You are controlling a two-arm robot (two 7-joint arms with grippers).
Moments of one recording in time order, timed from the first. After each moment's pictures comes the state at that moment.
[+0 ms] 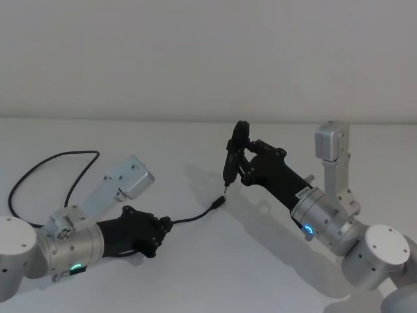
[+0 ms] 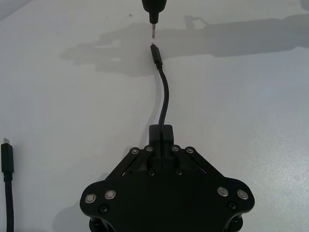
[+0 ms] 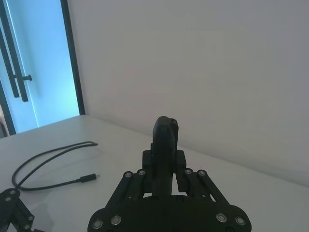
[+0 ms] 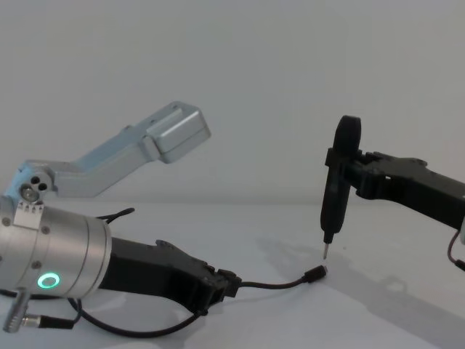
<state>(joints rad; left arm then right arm) -0.43 0.50 0.63 -1.58 -0.34 0.41 -0.49 0.33 0.27 -0.33 -1.28 0.42 -0.19 0.47</state>
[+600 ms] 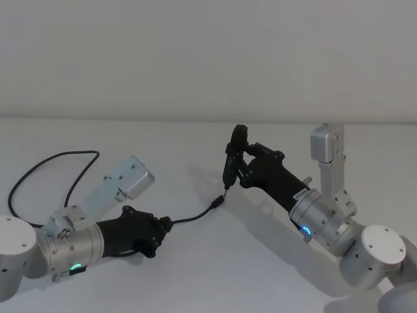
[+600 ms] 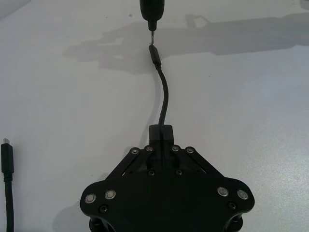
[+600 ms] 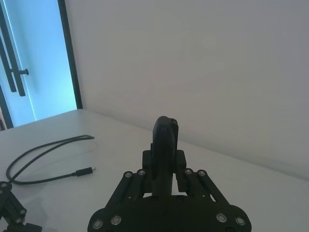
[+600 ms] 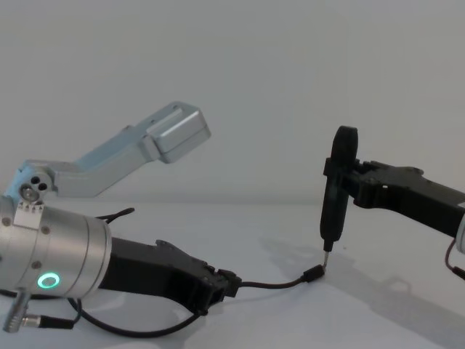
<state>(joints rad) -0.43 0.50 0.63 -1.58 -0.34 0.41 -0.49 0.35 0.26 -0.33 -1.24 0.41 -0.19 0.47</state>
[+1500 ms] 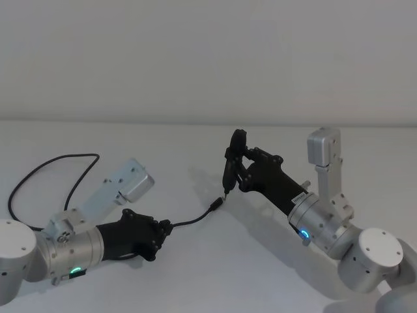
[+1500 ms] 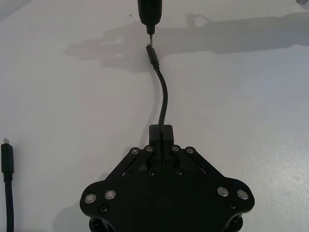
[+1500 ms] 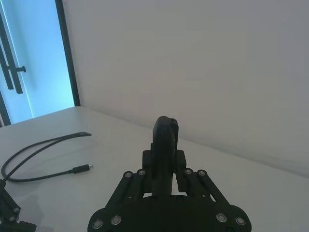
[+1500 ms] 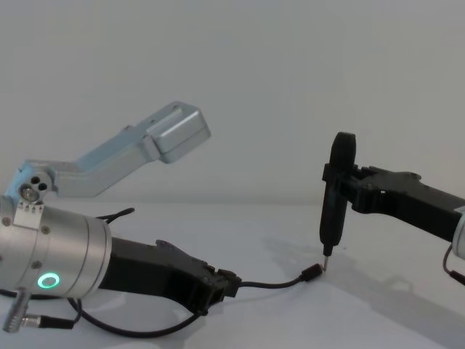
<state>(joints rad) -0.43 0.50 0.63 -1.58 -0.34 0.41 -0.49 0.36 0.25 -0.33 -1.21 0.40 -0.20 0.47</state>
